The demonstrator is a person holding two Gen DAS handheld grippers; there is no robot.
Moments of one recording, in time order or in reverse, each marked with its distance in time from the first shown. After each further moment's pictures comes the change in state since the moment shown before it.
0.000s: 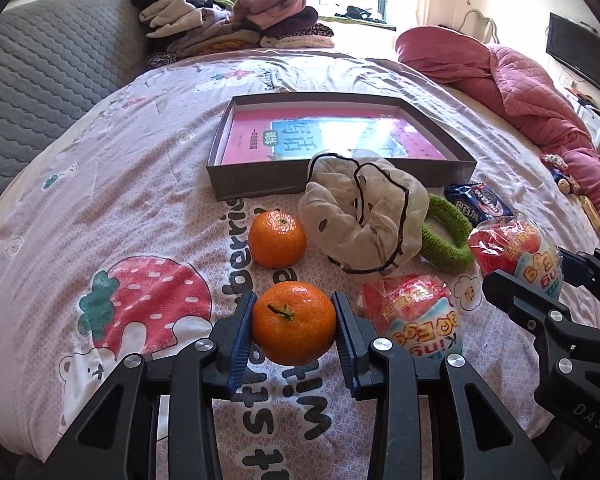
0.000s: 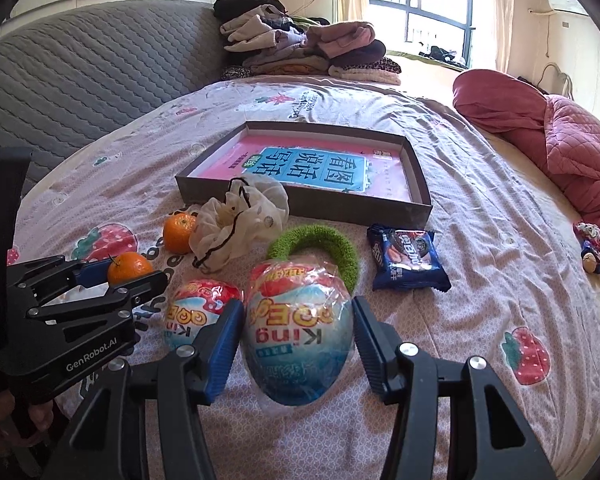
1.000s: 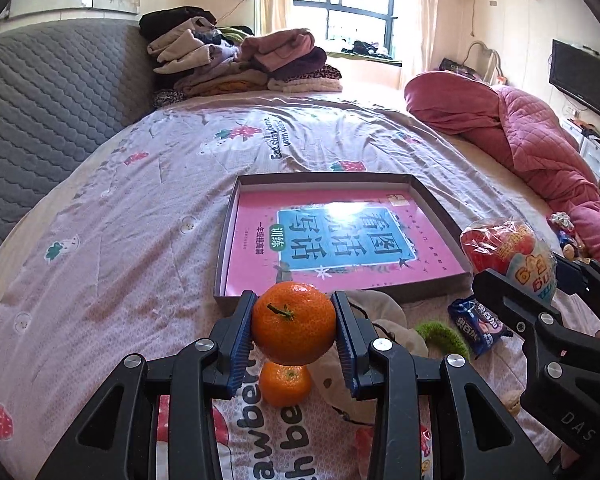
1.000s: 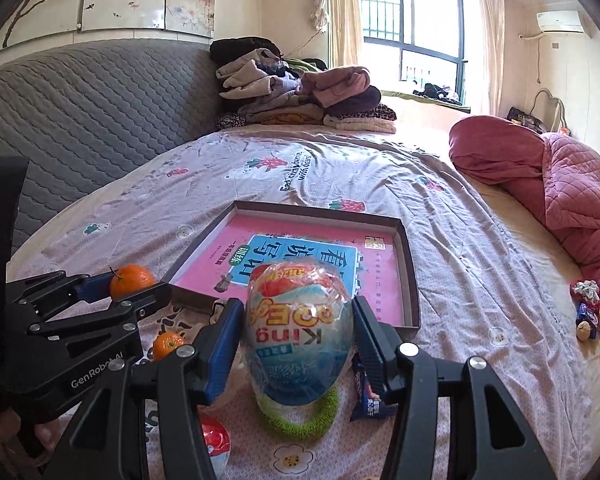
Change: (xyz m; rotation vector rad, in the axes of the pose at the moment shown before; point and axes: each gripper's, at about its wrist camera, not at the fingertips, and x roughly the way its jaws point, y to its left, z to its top) left arm 0.000 0.007 0.097 -0.030 -0.121 0.009; right arm 0.006 -0.012 0.088 0.005 -0.147 -0.014
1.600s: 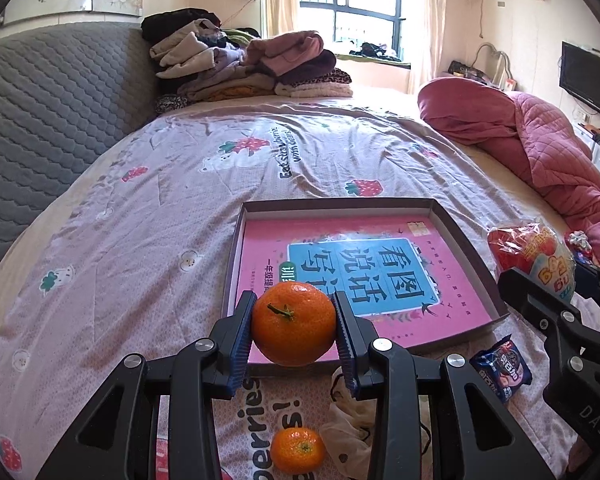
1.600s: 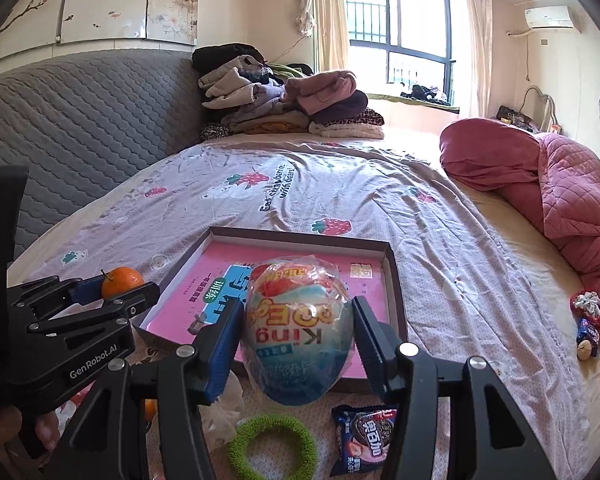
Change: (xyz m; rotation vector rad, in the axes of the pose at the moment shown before) left arm 0.041 0.006 0.046 0.000 -0.008 0.031; right arm 0.035 -0.021 0.036 0.024 -0.017 -0.037
